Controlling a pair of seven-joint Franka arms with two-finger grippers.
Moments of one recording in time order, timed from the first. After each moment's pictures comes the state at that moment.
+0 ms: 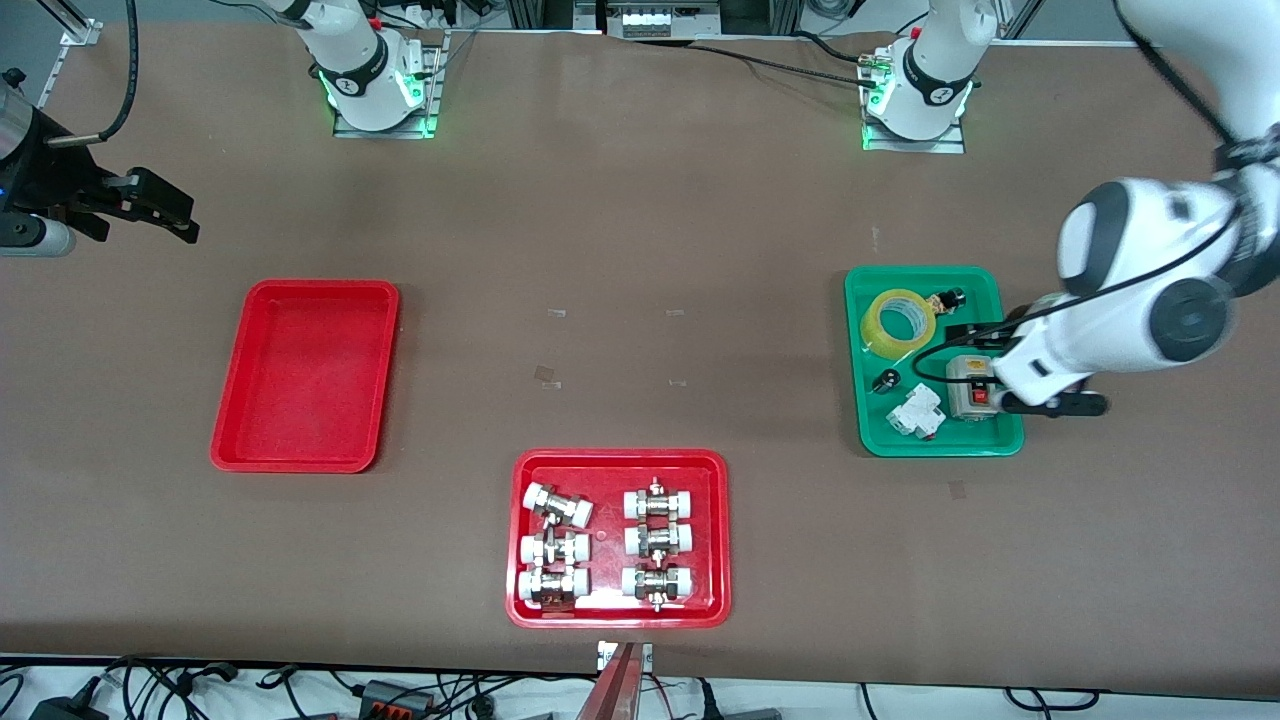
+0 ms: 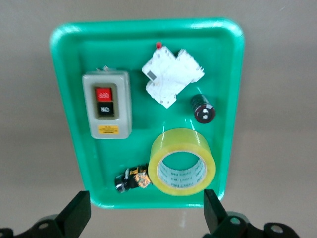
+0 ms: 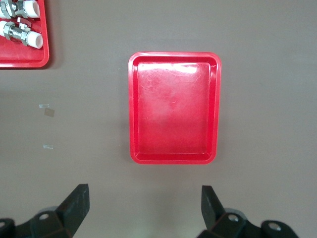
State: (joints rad) left arm -0.04 0.33 -0.05 -1.82 0.00 1.84 -0.10; right arm -0.01 0.01 0.07 -1.56 -0.01 1.54 0.07
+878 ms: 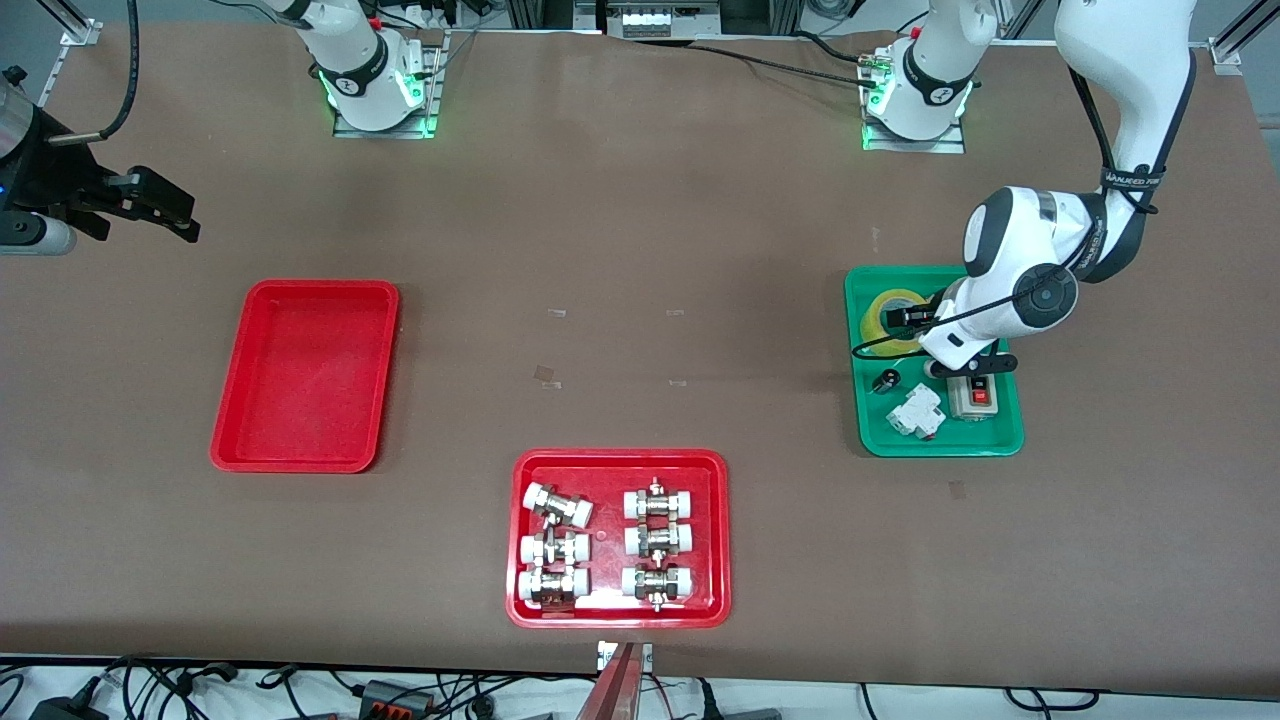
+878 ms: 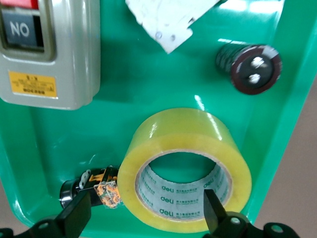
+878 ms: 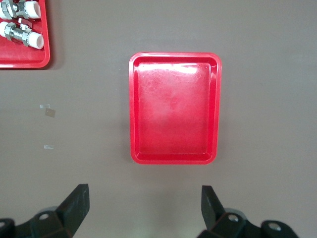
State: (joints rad) left arm -0.04 0.32 -0.08 -2.20 0.00 2.19 -0.25; right arm -0.01 0.00 0.07 -1.56 -0.01 1.54 0.07
